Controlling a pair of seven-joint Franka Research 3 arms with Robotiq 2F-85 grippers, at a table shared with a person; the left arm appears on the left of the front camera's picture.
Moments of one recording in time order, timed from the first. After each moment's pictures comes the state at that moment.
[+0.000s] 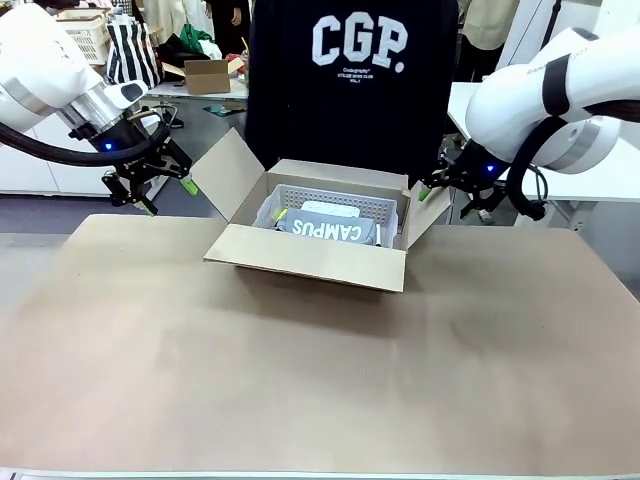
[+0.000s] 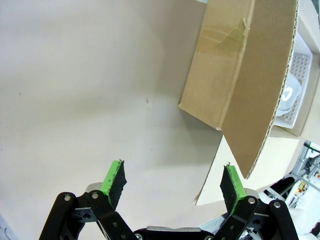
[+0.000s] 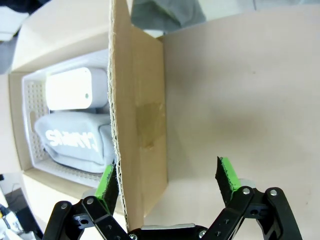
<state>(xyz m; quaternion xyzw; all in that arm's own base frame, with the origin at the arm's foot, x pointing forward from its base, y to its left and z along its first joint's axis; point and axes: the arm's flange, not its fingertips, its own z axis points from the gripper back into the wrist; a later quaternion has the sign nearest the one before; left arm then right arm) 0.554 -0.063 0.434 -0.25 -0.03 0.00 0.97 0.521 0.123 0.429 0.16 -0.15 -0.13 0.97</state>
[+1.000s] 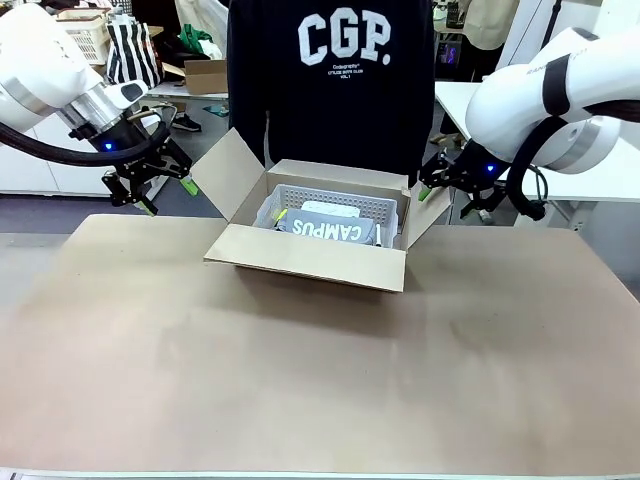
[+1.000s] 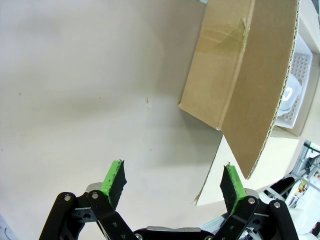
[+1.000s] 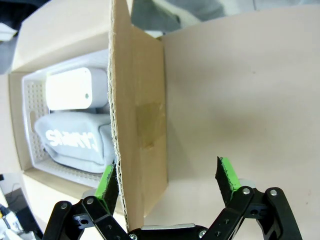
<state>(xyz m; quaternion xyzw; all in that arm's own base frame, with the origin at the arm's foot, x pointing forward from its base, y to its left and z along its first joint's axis) 0.554 -0.063 0.434 -0.25 -0.03 0.00 0.97 0.521 0.123 0.429 0.16 -0.15 -0.13 0.97</state>
